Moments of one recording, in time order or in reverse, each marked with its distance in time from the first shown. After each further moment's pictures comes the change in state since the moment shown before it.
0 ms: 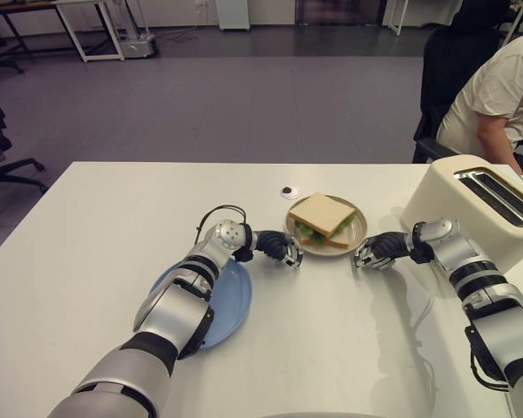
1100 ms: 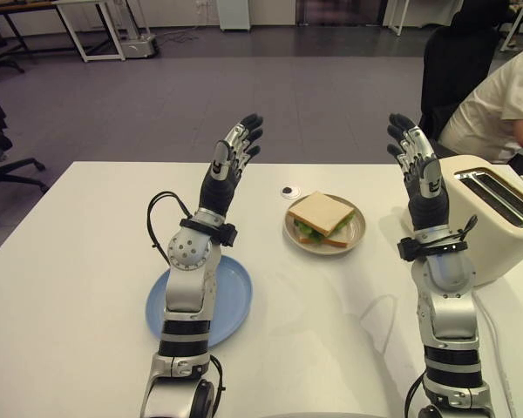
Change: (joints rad) left arm 0.550 -0.131 0.401 -1.370 -0.252 0.401 0.638; right arm 0.552 0.412 -0.395 -1.150 0.049 -0.224 -0.957
